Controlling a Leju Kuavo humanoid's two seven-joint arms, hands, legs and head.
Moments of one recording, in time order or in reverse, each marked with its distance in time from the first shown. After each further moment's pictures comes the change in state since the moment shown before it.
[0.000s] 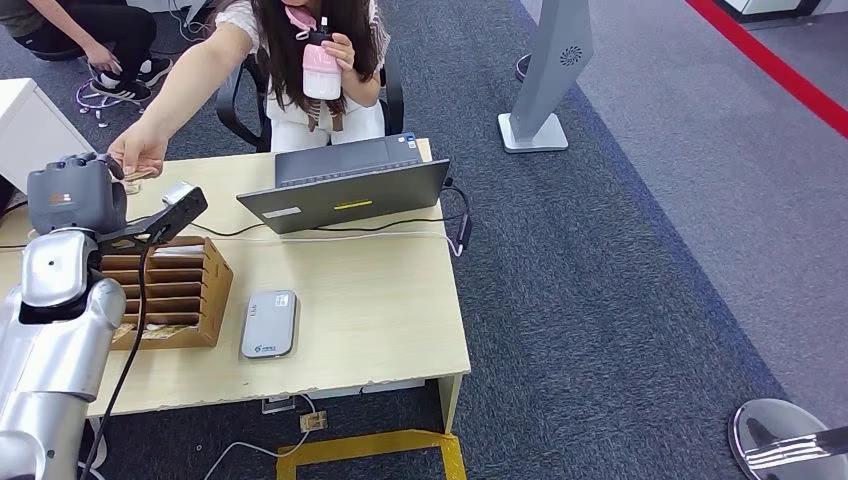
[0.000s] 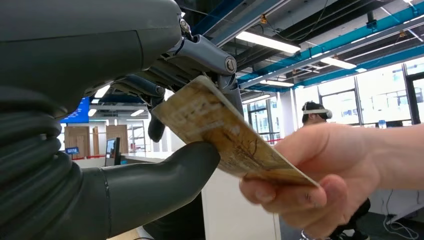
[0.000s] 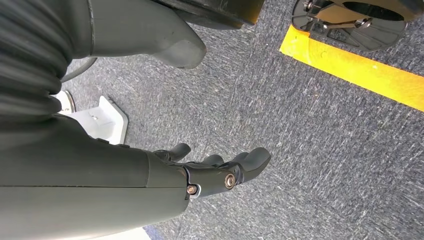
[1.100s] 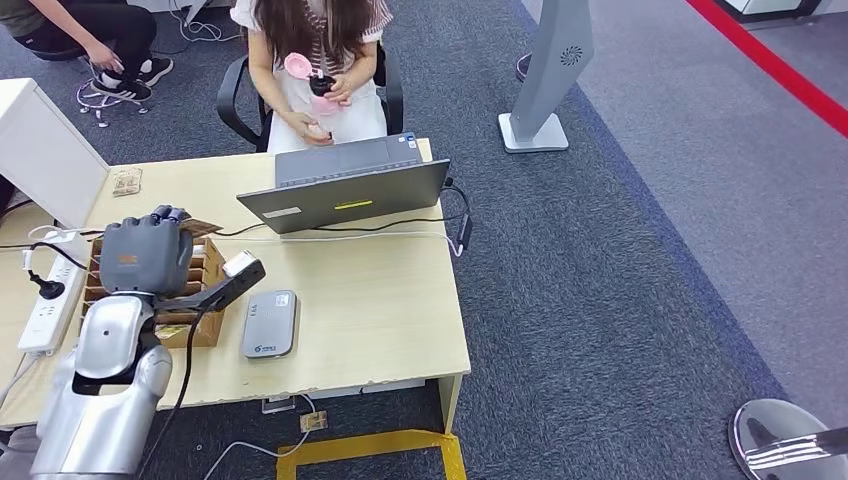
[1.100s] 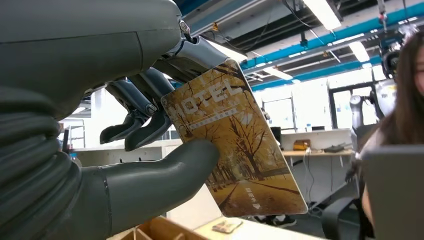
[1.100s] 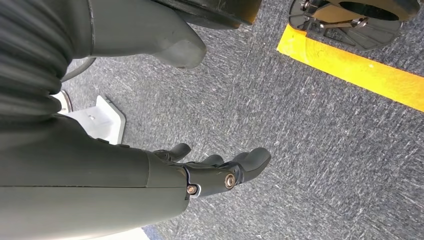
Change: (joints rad) left arm 0.291 -0.053 -0.072 -0.294 0.046 0.029 -0.104; right arm 0.002 0.000 -0.002 0.000 0.009 -0.010 -0.011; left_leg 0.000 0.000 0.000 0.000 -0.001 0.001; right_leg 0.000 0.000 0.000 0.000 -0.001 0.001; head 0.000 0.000
